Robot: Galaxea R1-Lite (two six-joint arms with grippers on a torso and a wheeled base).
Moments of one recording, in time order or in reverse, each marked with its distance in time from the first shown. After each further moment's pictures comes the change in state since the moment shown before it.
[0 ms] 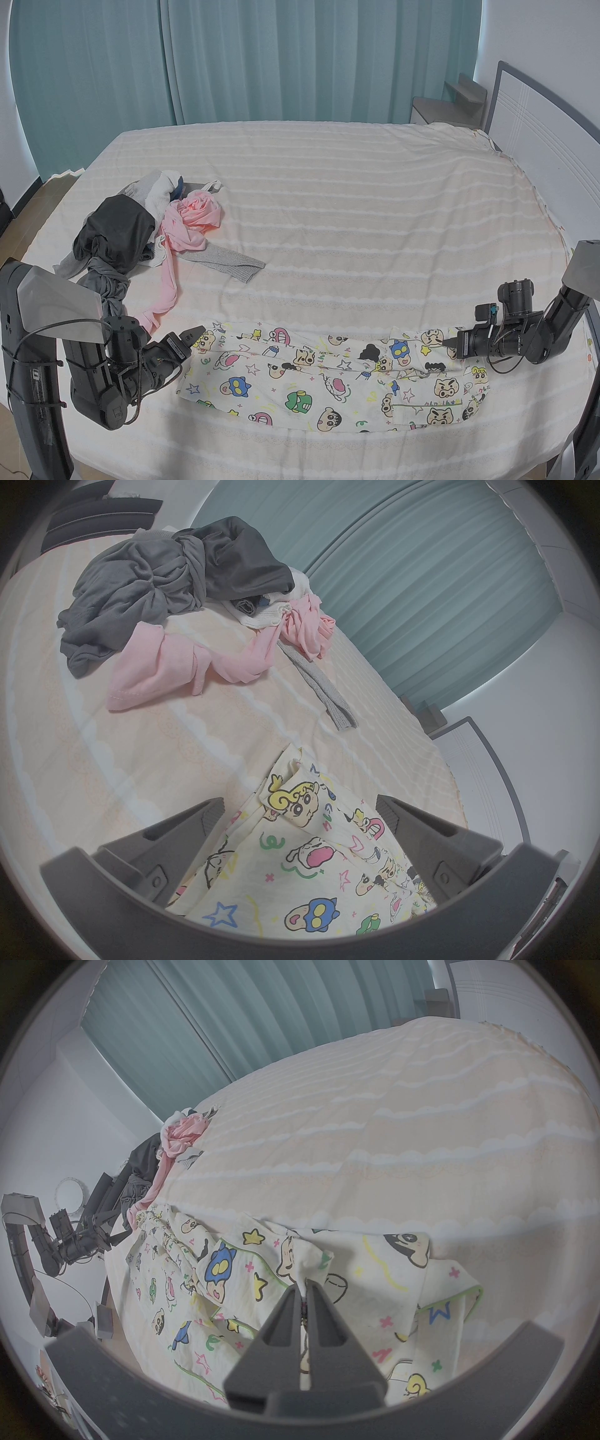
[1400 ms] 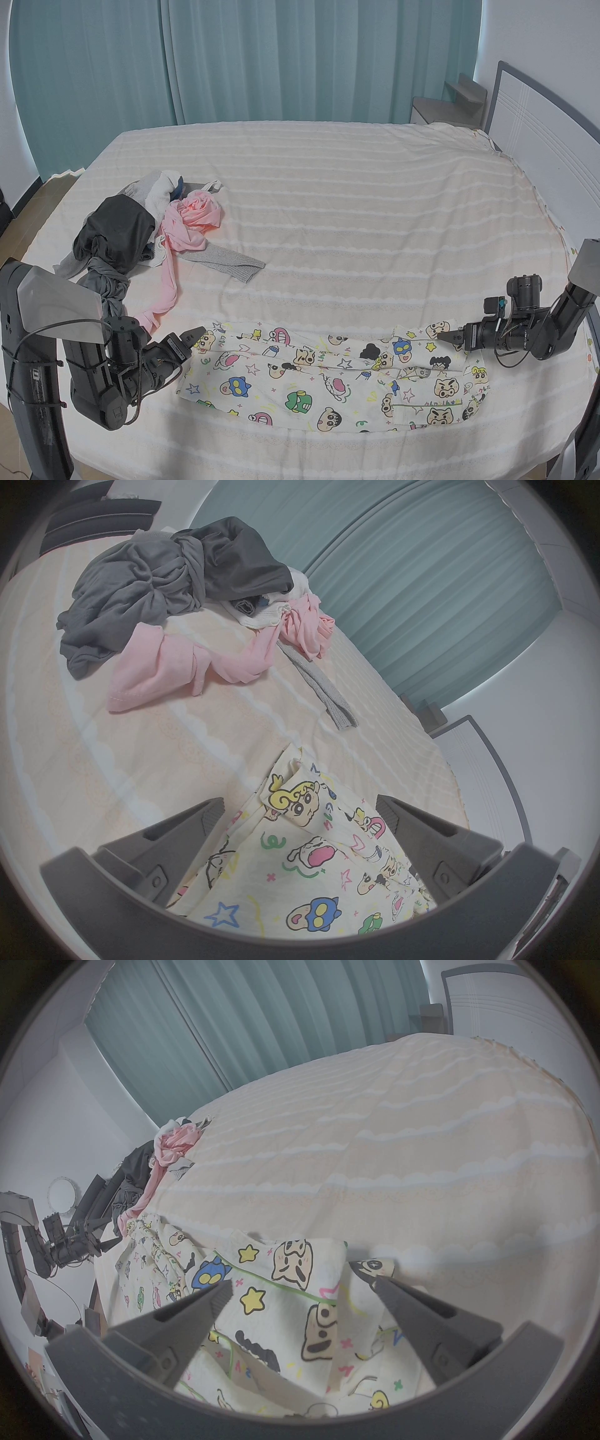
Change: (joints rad) left arm -0.001 0.000 0.002 0.000 0.001 0.013; right arm -0.051 -0.010 -0.009 -0.033 -0.012 -0.031
